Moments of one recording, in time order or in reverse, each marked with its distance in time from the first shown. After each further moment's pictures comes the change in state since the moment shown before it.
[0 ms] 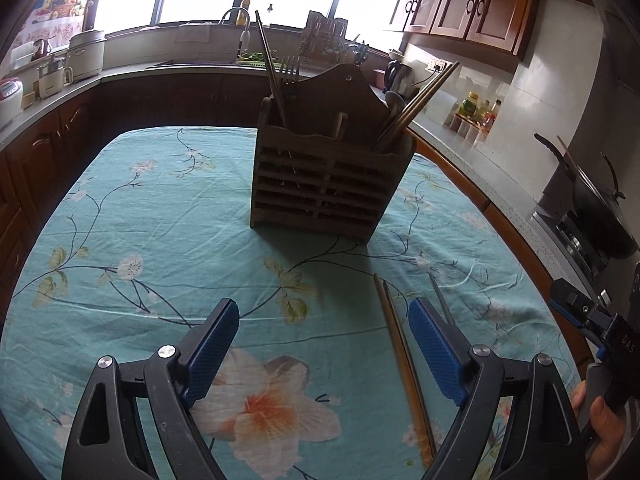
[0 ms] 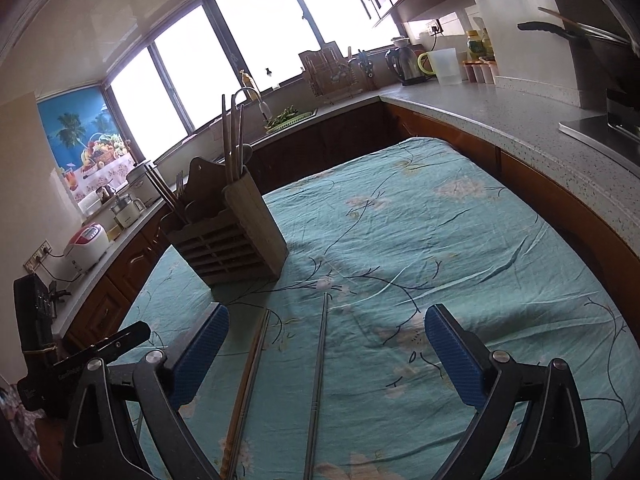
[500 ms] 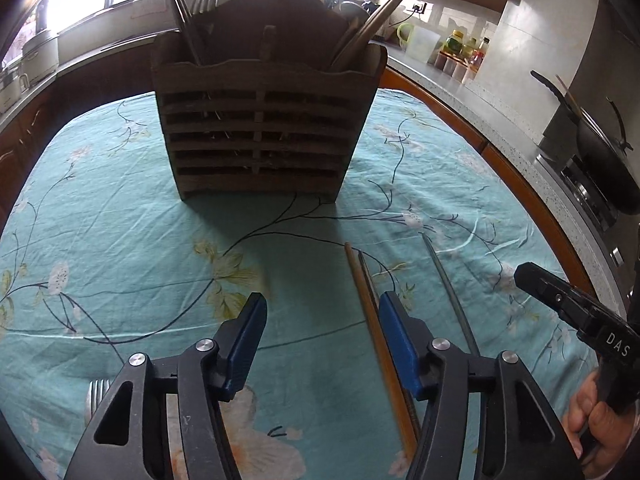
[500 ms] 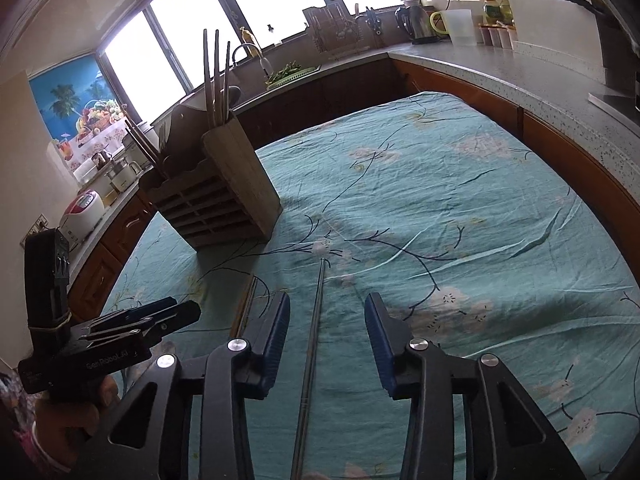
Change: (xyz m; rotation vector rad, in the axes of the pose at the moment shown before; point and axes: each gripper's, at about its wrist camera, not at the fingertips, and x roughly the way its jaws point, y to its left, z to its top) left arm 0.078 -0.033 0.019 0.089 0.199 -0.032; right arm 0.048 -0.004 -0.005 -0.018 0.167 0.011
